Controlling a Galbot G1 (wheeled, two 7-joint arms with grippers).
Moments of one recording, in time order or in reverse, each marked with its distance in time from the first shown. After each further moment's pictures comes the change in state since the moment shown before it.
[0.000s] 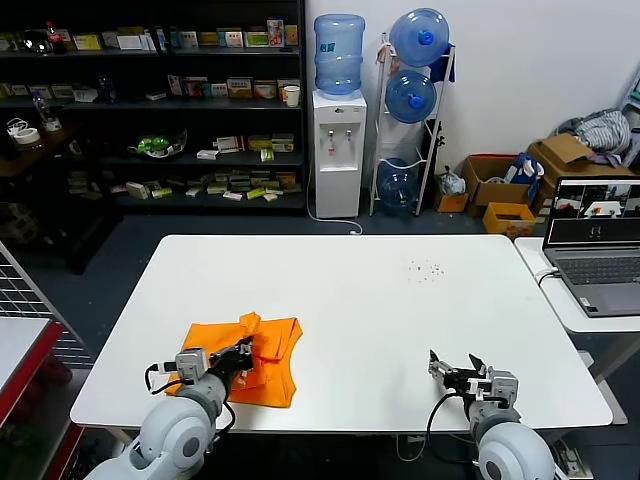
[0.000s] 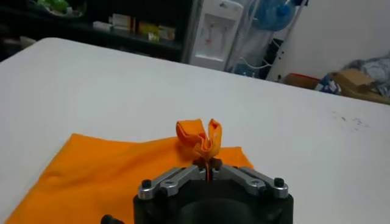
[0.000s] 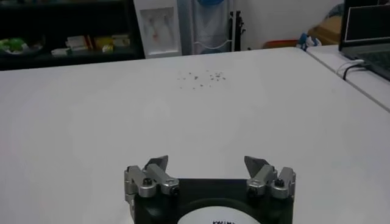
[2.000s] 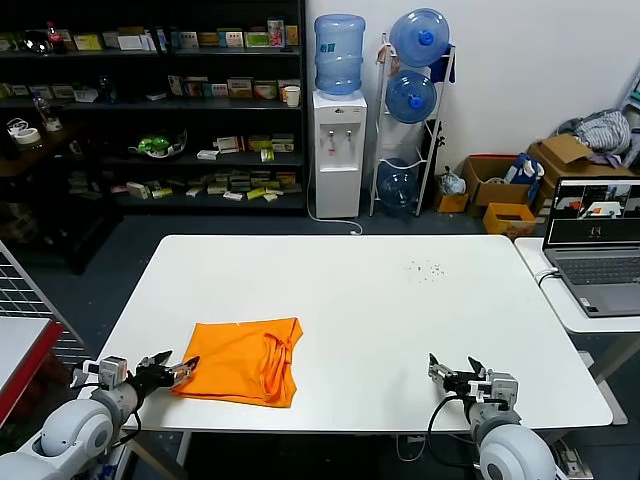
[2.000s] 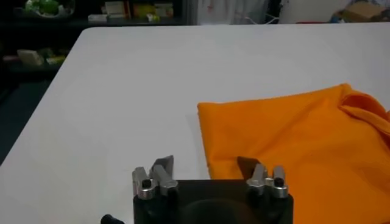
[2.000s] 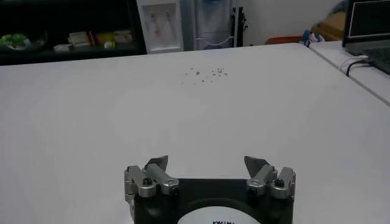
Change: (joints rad) left arm 0.075 0.304 -0.140 0.330 0.075 -0.084 0.523; right arm -0.007 -0.010 0.000 -0.002 0.007 -0.002 -0.008
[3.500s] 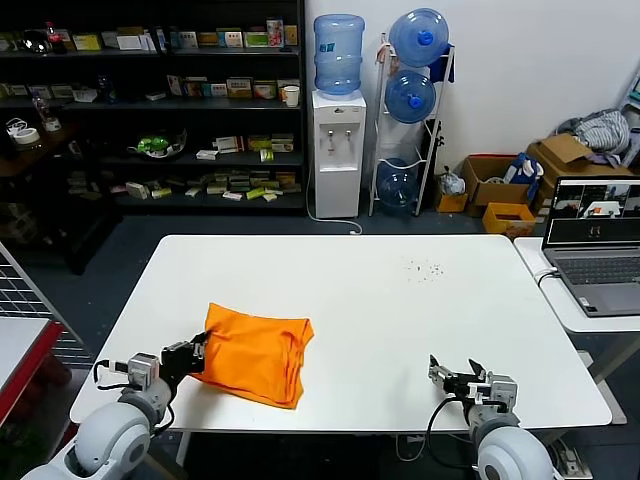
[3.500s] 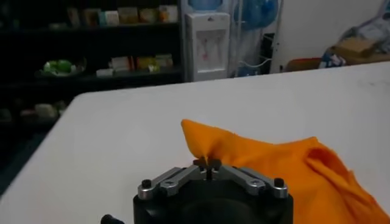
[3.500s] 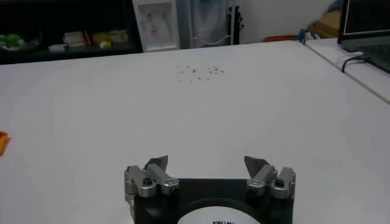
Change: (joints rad) left arm 0.078 -0.134 -0.077 -0.263 0.230 0.019 -0.208; right arm -0.001 0.019 -0.004 -0.012 -0.012 0.013 0.005
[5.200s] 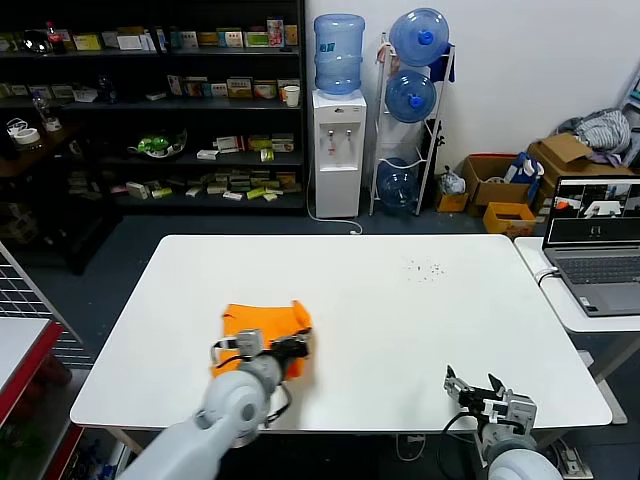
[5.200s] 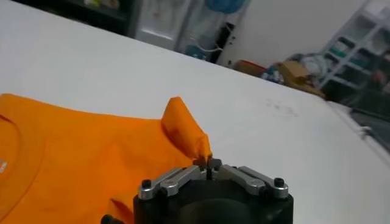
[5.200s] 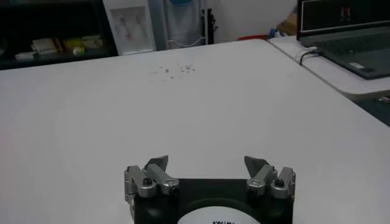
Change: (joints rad) left arm -0.392 -0.356 0.416 0.140 -0.375 0.092 -0.228; right arm -0.140 0.093 0.130 0.073 -0.068 -0.006 0.022
